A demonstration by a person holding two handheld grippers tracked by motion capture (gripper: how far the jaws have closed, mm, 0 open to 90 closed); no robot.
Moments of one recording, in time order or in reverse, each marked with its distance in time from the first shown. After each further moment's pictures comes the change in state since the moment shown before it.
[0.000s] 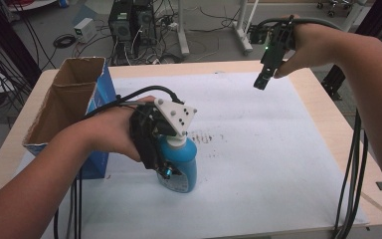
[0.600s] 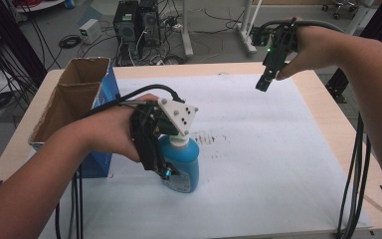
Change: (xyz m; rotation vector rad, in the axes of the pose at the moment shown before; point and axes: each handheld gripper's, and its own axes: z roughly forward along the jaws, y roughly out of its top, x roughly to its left) left arm -0.008 0.005 -0.009 0.047 0.047 -0.043; right arm 0.001 0.002 0.001 -0.003 0.005 -0.013
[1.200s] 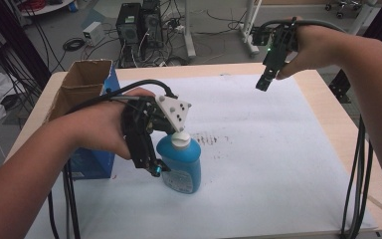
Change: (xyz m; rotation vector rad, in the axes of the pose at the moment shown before) left arm -0.006 -0.002 -0.020 0.122 0.063 -0.056; right arm 0.000 0.001 -0.001 -0.016 0.001 -0.007
